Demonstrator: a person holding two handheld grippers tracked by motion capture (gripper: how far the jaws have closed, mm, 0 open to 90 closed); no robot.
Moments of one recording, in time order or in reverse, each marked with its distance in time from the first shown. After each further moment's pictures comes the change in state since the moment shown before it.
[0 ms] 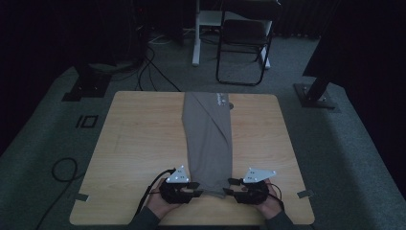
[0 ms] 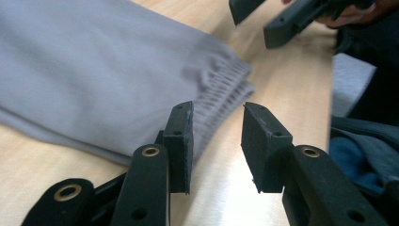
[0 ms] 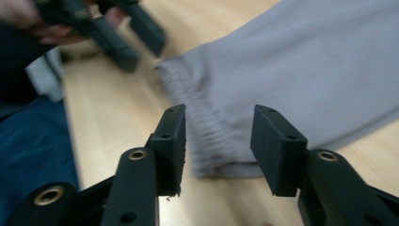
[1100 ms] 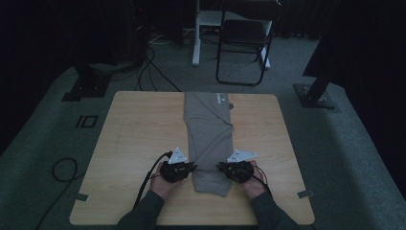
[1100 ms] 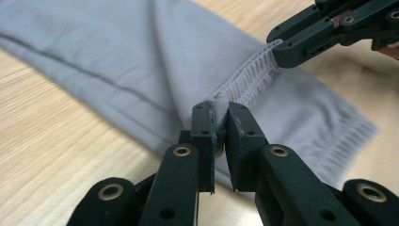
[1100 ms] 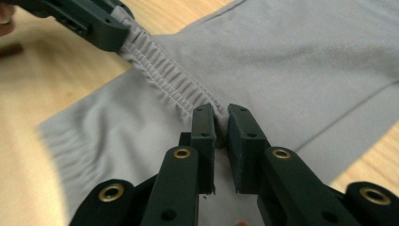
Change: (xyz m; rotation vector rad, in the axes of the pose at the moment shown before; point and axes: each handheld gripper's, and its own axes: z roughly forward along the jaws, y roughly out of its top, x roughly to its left) left arm 0.049 0.014 0.013 -0.038 0.208 -0.060; right arm -0.030 0.029 0.052 0.063 -0.154 -0.015
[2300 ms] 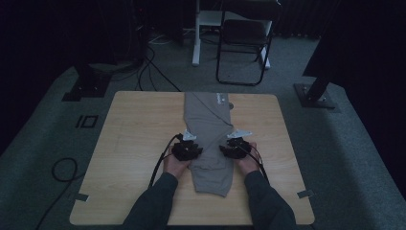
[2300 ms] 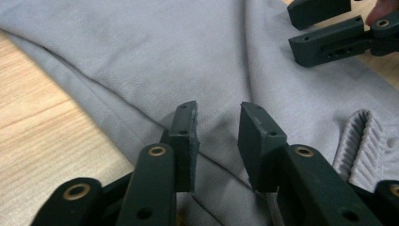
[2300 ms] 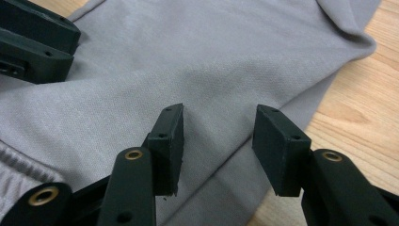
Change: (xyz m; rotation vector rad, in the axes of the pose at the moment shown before) left arm 0.055 0.033 0.073 0.073 0.125 -0.135; right arm -0.075 0.023 0.059 0.068 -0.204 0.137
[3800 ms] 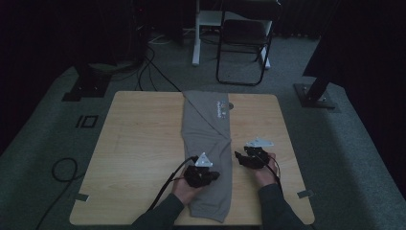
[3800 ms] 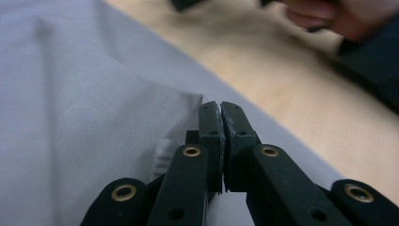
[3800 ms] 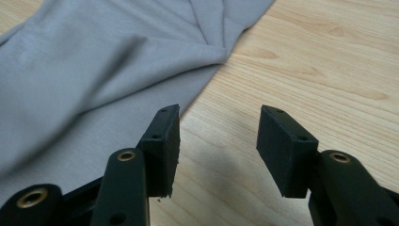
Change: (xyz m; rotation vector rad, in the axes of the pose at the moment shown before) left arm -0.100 -0.021 -0.037 0.022 -0.271 0.139; right arm -0.011 -0.037 -0.061 -0.053 -0.075 0.081
